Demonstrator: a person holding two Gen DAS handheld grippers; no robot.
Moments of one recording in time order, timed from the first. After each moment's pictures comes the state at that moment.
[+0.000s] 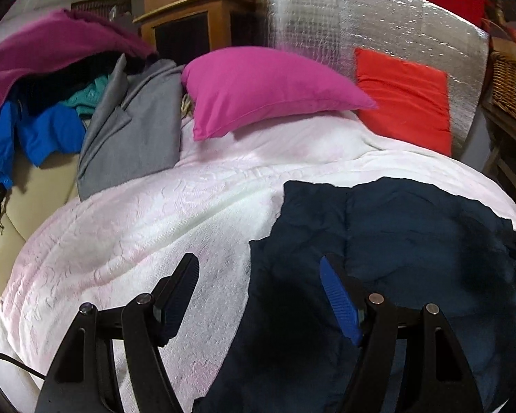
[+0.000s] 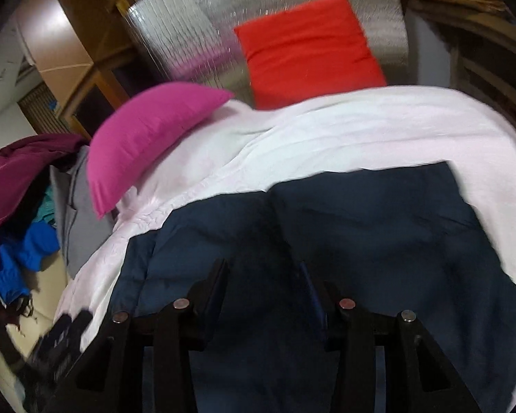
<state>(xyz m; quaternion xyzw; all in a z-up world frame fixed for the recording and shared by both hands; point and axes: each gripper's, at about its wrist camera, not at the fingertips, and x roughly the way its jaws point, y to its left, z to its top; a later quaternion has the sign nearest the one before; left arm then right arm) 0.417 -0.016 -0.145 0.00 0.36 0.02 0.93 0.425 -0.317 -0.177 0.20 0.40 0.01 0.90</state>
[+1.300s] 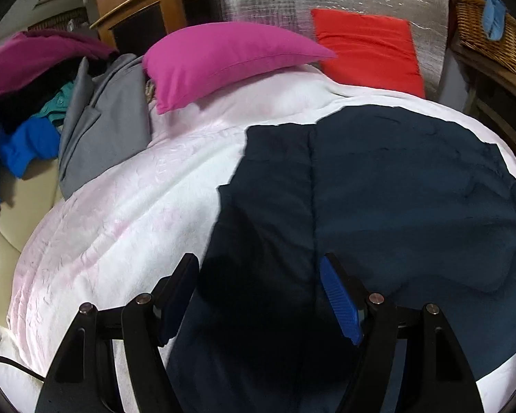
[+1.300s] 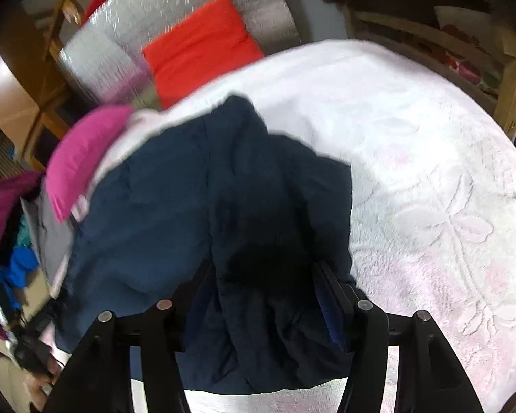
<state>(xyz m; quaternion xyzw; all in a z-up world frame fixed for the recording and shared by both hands) 0.395 -0.034 -0.174 0.07 0.41 -0.03 0.91 0.277 -0.441 -0.210 0.28 0.41 -0.10 0.86</state>
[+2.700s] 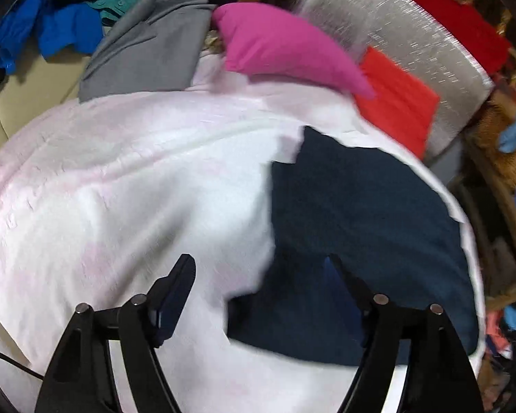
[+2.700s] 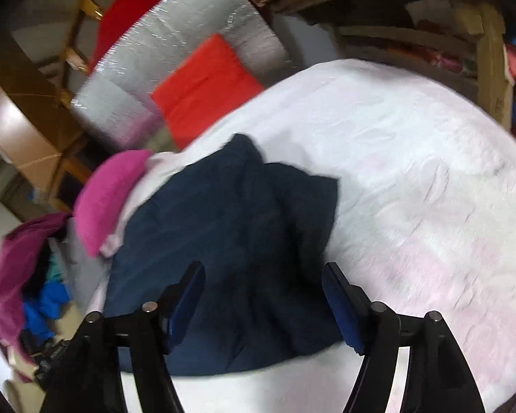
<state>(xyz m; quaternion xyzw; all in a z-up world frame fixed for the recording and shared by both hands) 0.344 0.067 -0.165 -0.17 0.44 -0.07 0.88 0.225 -0.447 -0.197 0.36 0.33 -0.07 0.87</state>
